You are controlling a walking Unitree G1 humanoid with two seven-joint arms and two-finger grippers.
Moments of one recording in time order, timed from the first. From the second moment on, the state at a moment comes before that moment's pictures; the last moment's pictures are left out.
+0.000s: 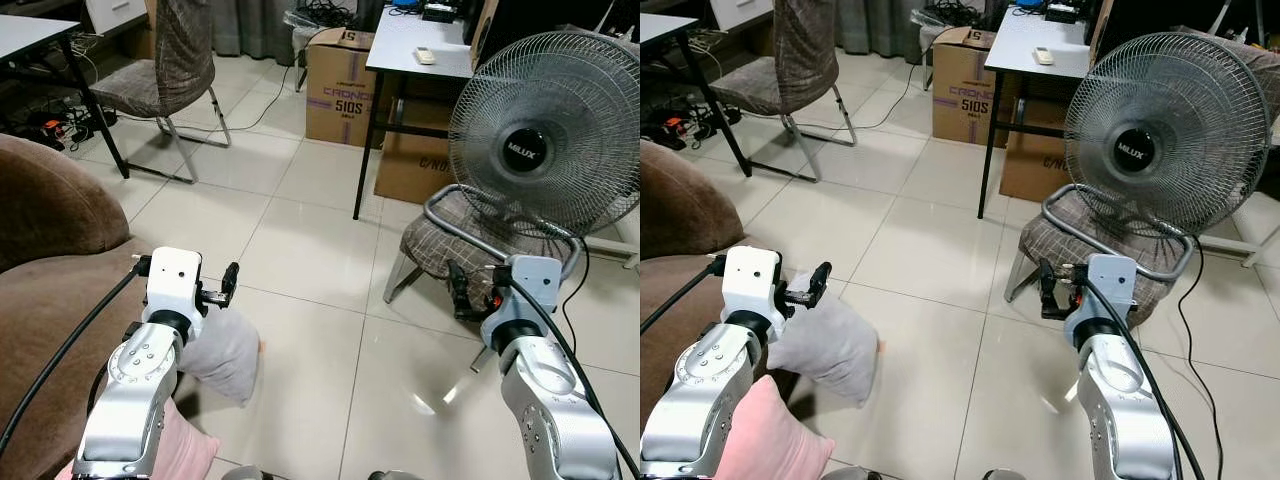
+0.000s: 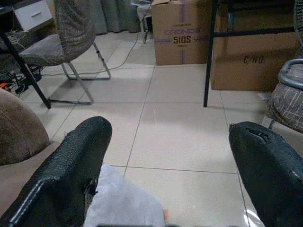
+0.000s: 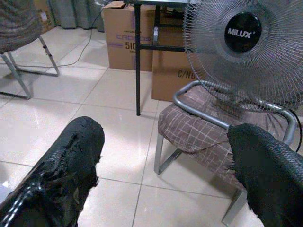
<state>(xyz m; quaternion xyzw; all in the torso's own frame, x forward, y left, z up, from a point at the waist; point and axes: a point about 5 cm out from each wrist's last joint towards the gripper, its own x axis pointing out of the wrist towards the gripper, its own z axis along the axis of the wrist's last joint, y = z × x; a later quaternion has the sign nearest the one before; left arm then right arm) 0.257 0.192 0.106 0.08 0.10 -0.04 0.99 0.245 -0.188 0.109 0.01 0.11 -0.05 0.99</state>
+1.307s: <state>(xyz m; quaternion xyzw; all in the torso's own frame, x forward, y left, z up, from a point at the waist) 0.255 0.188 0.107 0.09 0.10 -0.05 0.99 0.246 -0.182 0.110 0.02 0.11 -0.03 0.99</state>
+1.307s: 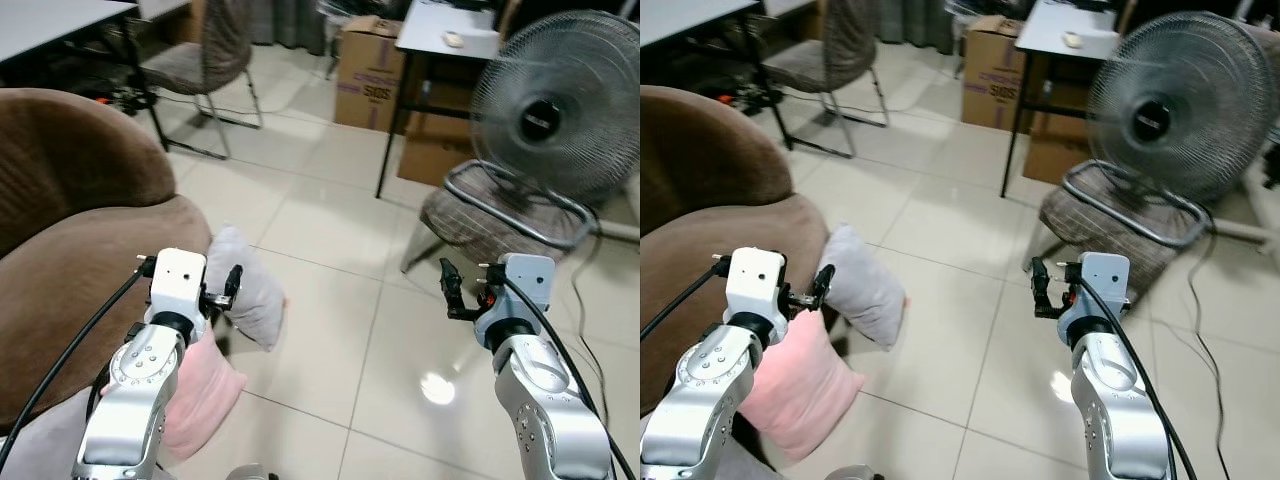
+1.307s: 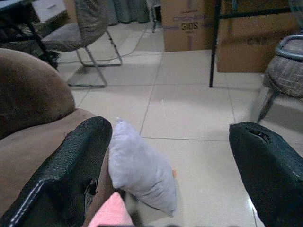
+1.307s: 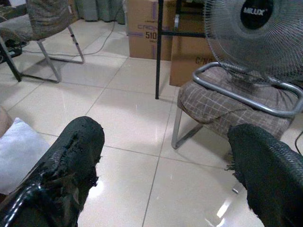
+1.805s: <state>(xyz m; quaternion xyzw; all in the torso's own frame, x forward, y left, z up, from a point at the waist) 0.255 0.188 0.107 0.10 0.10 -0.05 0.99 0.246 -0.177 0.117 0.04 0.10 -0.01 0.99</state>
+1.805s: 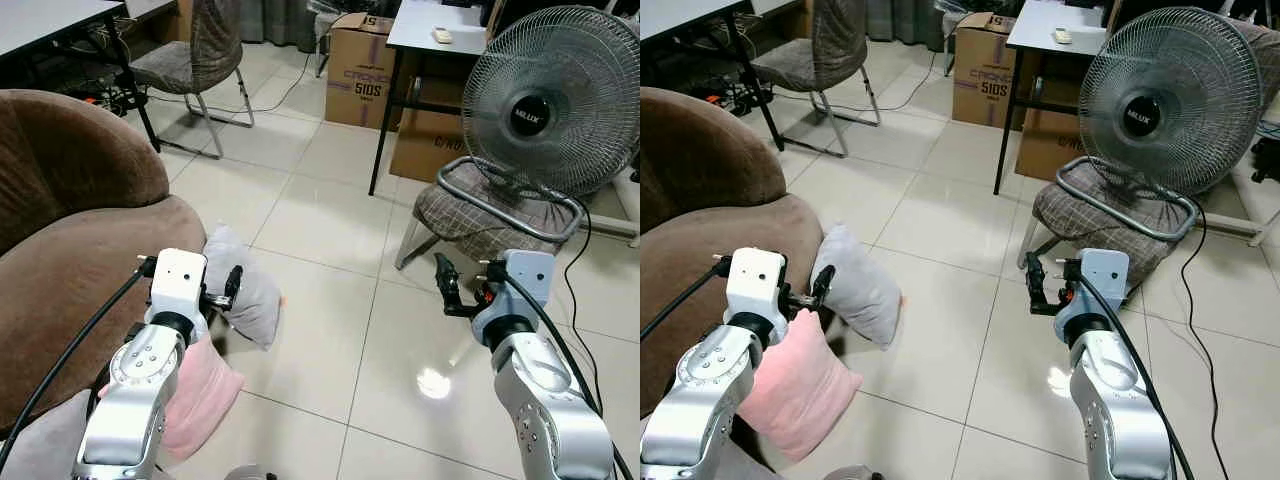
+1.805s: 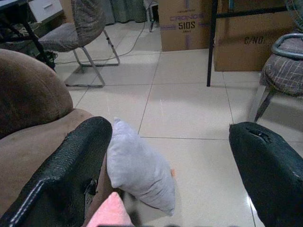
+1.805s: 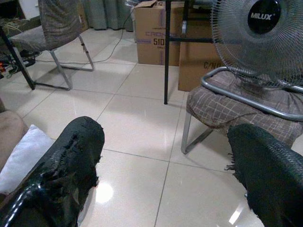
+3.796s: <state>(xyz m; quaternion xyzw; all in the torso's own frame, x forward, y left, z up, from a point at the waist) 0.248 0.198 0.106 0.11 0.11 -0.06 0.99 0.242 -0.168 0.109 0.04 0.10 -0.01 0.99</state>
